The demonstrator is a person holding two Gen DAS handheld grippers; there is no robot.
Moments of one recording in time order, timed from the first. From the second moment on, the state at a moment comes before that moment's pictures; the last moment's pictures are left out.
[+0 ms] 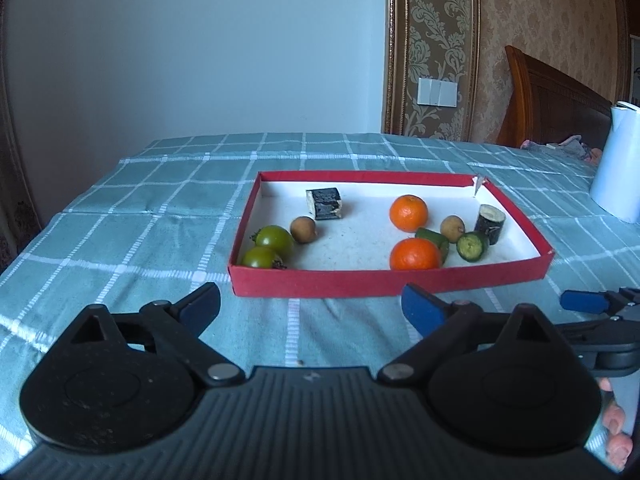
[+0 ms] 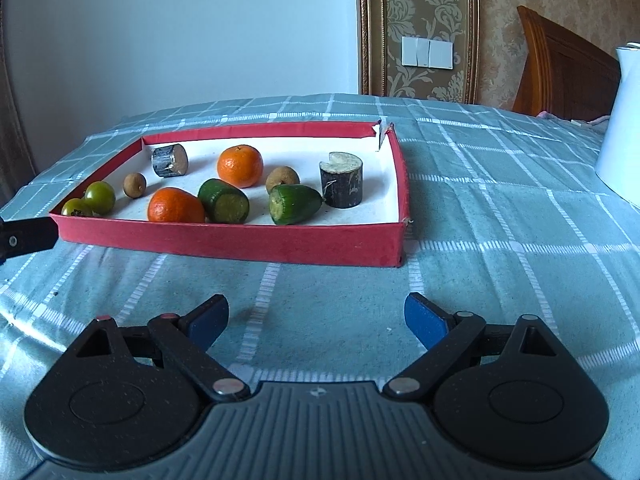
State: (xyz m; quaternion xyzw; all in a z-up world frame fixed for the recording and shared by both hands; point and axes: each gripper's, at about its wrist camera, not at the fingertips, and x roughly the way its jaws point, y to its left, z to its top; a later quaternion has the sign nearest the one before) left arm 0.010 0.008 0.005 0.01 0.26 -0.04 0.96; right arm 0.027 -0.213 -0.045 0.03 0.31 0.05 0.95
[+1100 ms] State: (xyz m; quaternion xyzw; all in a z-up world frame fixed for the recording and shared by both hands) left arm -0.022 -0.021 0.018 0.05 0.24 -0.05 0.97; right arm 0.012 -0.184 -0.023 0.01 0.26 0.00 0.97
